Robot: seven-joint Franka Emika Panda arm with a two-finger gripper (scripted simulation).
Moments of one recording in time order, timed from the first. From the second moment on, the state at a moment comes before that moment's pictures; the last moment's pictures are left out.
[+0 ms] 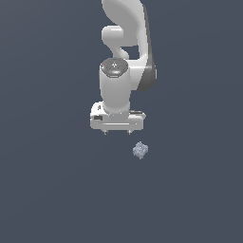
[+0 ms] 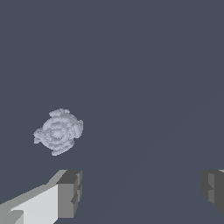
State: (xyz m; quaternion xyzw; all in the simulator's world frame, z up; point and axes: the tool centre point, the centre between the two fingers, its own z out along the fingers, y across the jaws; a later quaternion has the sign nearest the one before) arm 0.012 -0.017 0.168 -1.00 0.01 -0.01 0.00
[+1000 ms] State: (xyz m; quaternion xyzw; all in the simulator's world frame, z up) arm 0.010 -0.018 0.159 -1.00 0.03 0.00 0.01
